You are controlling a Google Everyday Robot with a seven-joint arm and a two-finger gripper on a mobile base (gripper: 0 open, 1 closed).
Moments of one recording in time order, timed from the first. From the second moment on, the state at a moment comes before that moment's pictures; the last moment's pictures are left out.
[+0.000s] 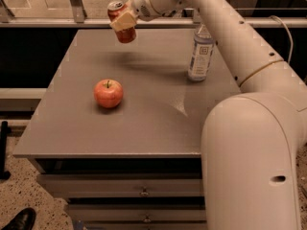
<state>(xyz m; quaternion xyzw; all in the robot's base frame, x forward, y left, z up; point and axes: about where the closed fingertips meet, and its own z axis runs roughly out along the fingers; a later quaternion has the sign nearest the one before) 0.799 0.077 0.966 -0.53 0.67 0.19 0.48</state>
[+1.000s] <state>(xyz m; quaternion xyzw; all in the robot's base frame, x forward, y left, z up) 0.717 0.077 0.897 -0.73 0.62 0.14 0.26</state>
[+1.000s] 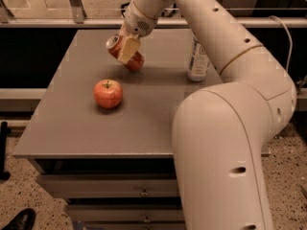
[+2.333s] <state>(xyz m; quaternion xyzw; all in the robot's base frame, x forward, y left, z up) 0.709 0.090 0.864 -0.82 0.54 0.08 0.15</state>
